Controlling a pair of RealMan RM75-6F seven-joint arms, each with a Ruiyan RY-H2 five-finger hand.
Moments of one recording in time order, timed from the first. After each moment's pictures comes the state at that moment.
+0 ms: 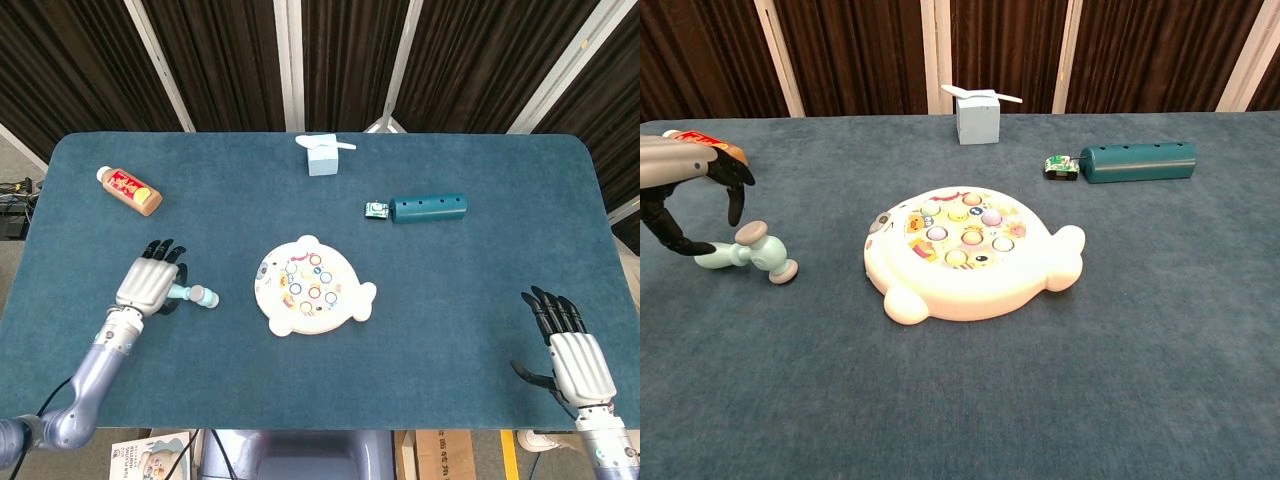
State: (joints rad) left arm -0.61 -1.33 -0.17 -1.69 0.93 0.98 0.69; right arm 0.11 -1.10 0.02 -1.66 -1.56 1.43 0.11
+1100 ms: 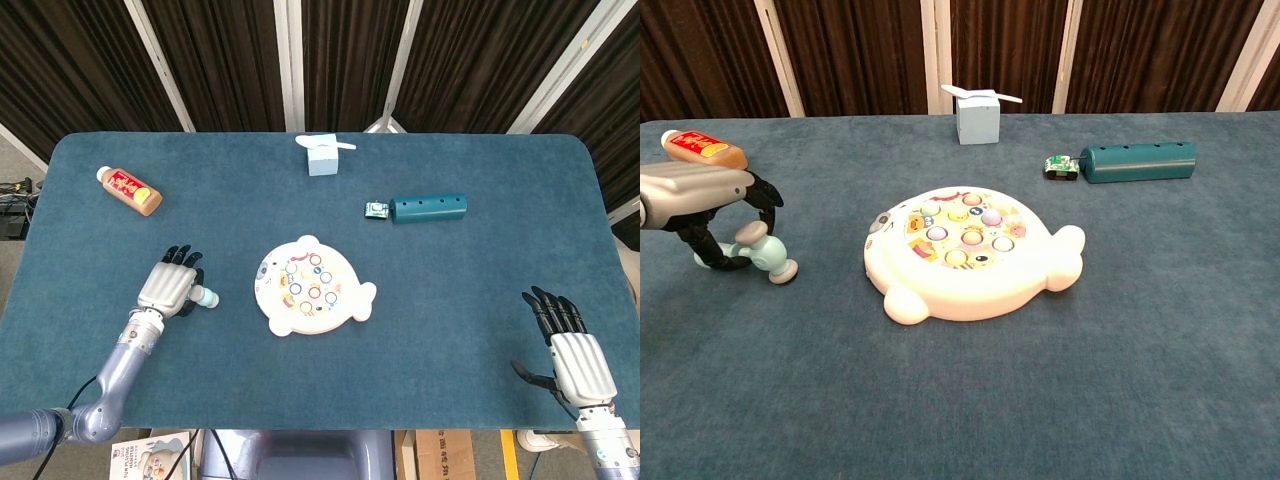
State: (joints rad) left arm -0.68 -1.44 -0.12 -1.61 0.86 1.01 0.69; right arm 0.11 -1.10 0.02 -1.66 -1.56 1.43 0.12
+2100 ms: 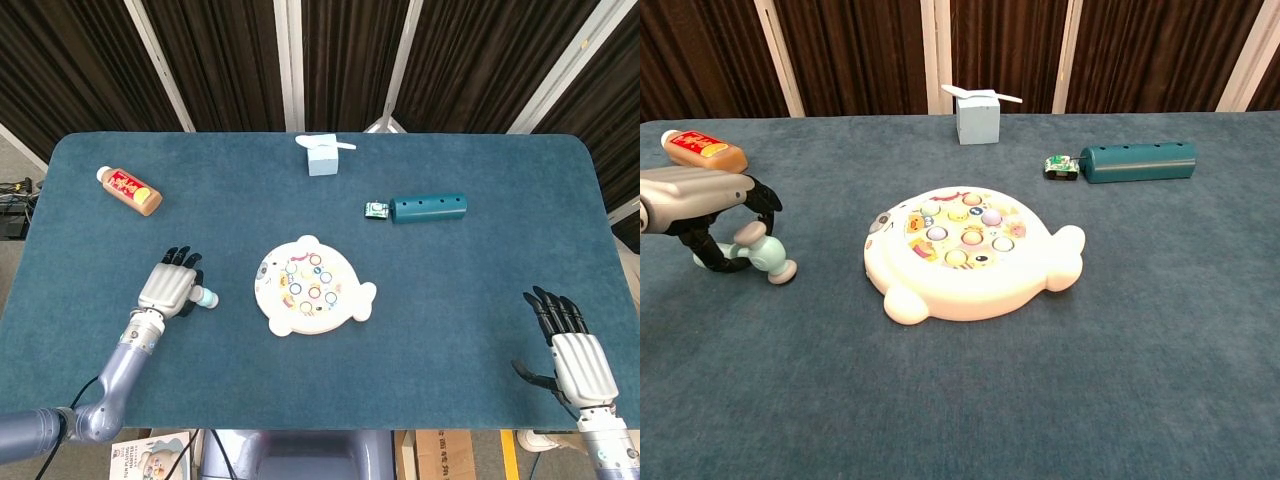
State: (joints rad) left arm -0.70 -1.45 -0.10 -1.60 0.84 1.03 0.67; right arm 0.10 -1.10 0.02 -1.66 -1.56 1.44 0.12
